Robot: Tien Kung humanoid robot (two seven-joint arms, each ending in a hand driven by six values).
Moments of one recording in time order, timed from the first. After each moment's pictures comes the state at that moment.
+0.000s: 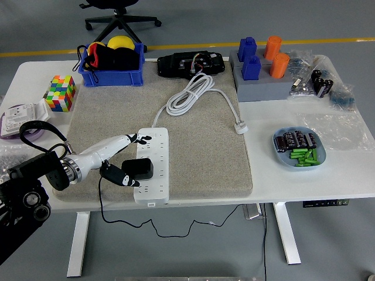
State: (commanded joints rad) left arm -0.25 0.42 -0.99 -1.59 1.76 -0.20 0.20; right arm 0.03 -0.23 1.36 0.18 -1.17 0.10 -0.12
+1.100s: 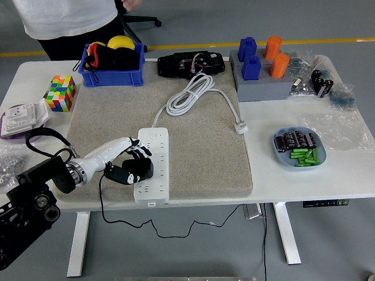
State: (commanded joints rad) left arm -0.27 0.41 -0.95 -1.51 1.71 -0.13 0.19; right arm 0.03 -0.23 1.36 0.18 -1.17 0.10 -0.12
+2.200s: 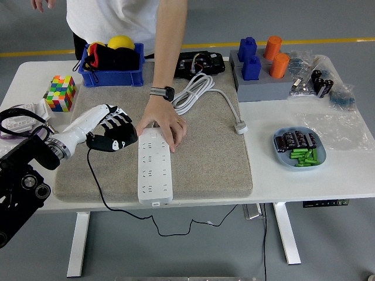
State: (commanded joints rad) left arm -0.32 0.39 -1.08 -1.39 1.79 -0.03 0.16; right arm 0.03 -0.23 1.35 0.18 -1.17 0.10 -0.12
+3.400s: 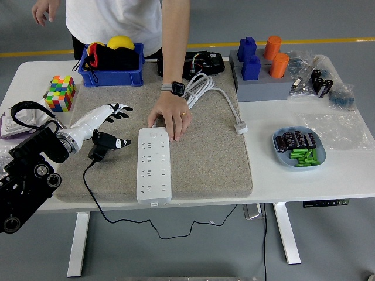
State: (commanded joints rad) left arm -0.44 0.36 -0.97 -1.31 1.71 -0.08 0.22; right arm 0.03 -0.24 1.33 0.18 -1.16 0.10 -0.12
